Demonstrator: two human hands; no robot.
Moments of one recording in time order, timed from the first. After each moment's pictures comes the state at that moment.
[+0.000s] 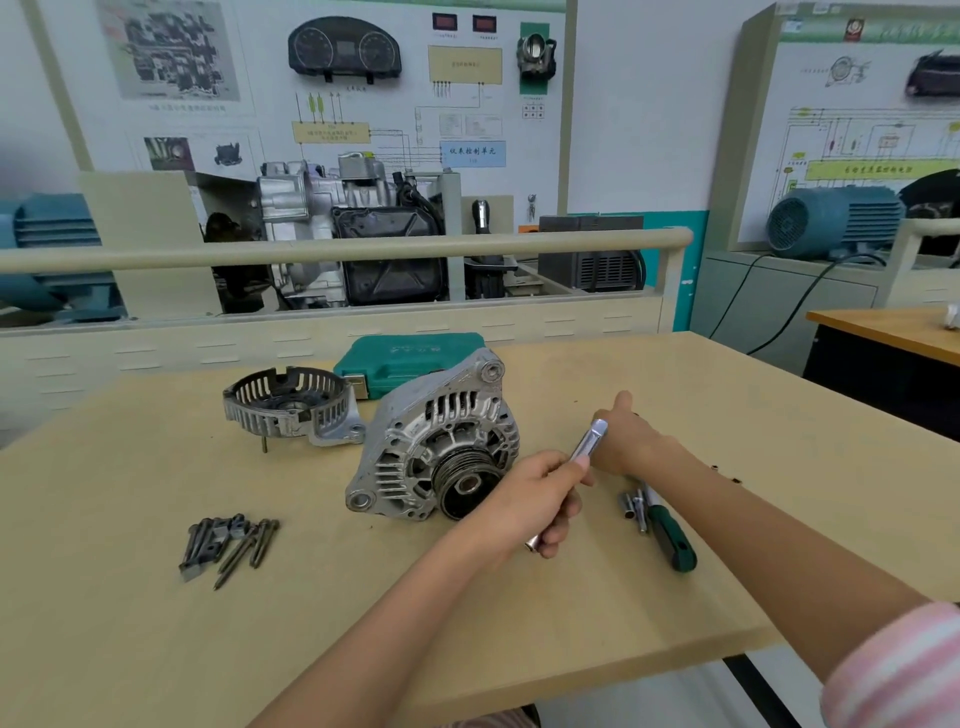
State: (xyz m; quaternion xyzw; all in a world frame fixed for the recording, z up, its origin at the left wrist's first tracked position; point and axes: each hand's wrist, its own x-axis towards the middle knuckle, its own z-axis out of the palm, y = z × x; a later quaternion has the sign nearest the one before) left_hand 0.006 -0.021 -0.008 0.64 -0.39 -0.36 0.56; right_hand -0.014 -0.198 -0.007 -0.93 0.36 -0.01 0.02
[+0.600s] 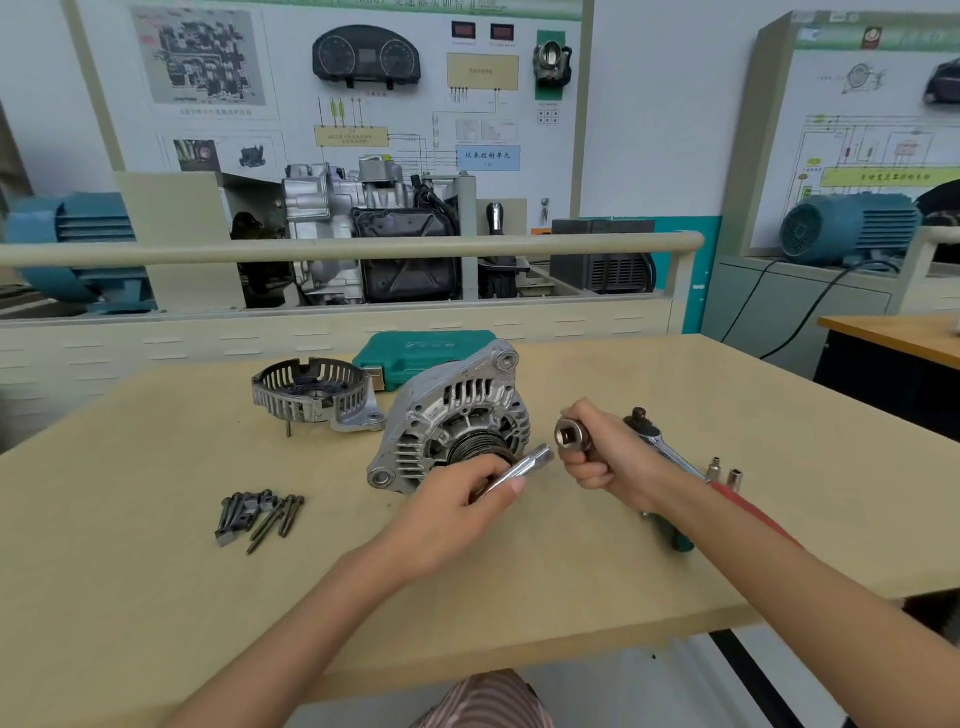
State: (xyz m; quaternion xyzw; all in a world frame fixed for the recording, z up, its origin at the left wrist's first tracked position) left_hand 0.032 0.056 -0.019 0.73 -0.54 -0.05 0.41; right_hand -0.050 -0.128 0.006 -0.69 0.17 -0.13 0.69
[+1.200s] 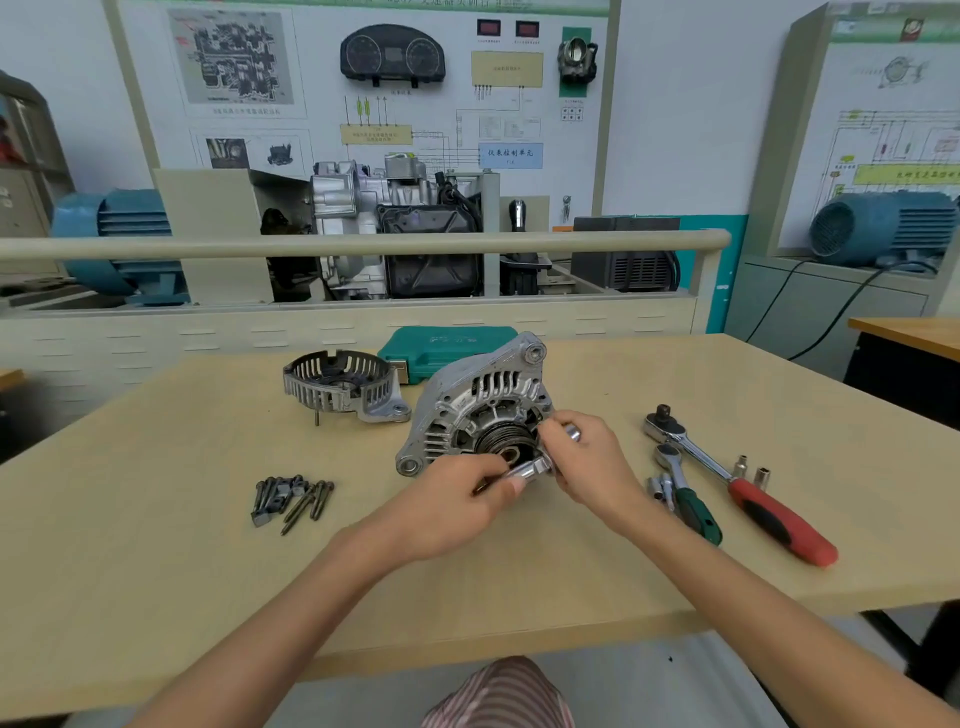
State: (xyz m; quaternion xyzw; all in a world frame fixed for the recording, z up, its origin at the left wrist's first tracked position) left_hand 0.029 0.081 0.001 0.79 -0.54 -0.04 0.30; right_hand -0.038 -0.071 -0.008 -0.78 0.14 -0.33 0.52
